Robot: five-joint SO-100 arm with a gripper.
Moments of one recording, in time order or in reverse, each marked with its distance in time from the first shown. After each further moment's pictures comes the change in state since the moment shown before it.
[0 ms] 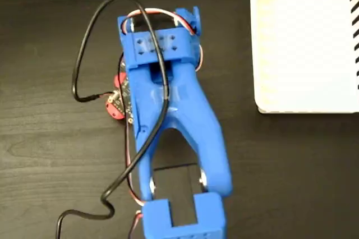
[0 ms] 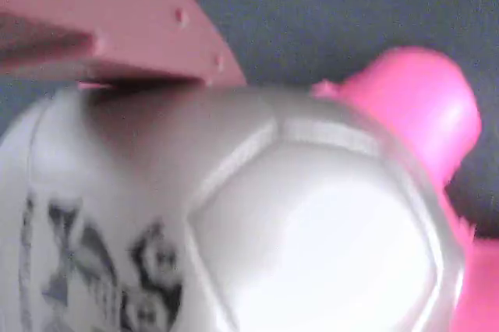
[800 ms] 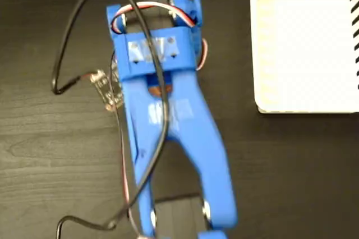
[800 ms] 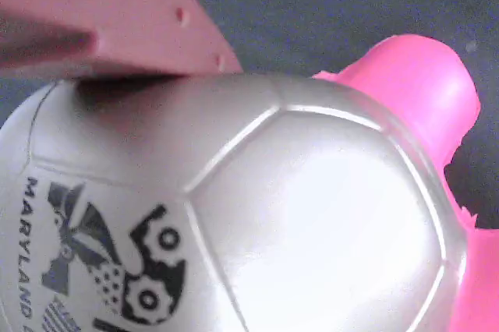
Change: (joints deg) arm -0.9 14.1 -9.8 13.9 19.9
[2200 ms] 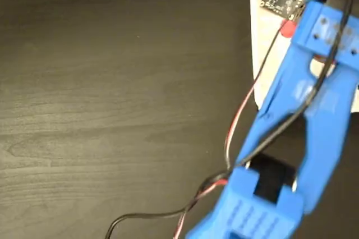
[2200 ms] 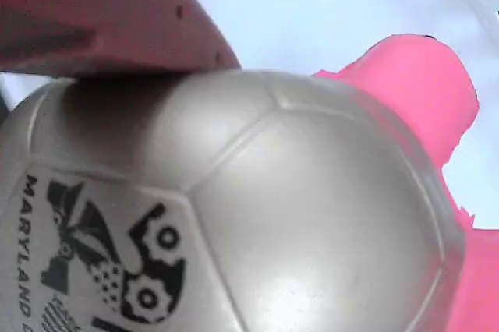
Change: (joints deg) arm 34.3 -26.2 -41.0 5.9 22.1
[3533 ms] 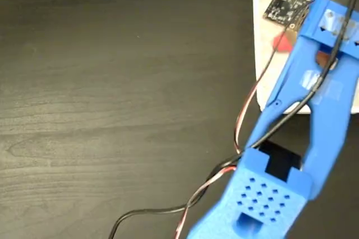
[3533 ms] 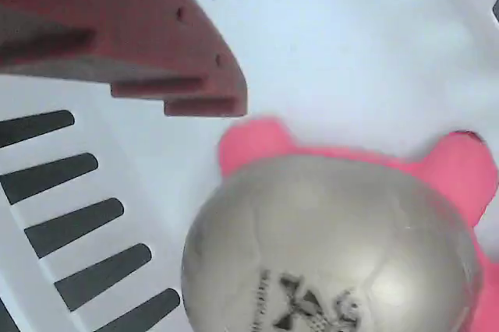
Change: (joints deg) arm 1.1 -7.8 -2.3 1.0 -0.6
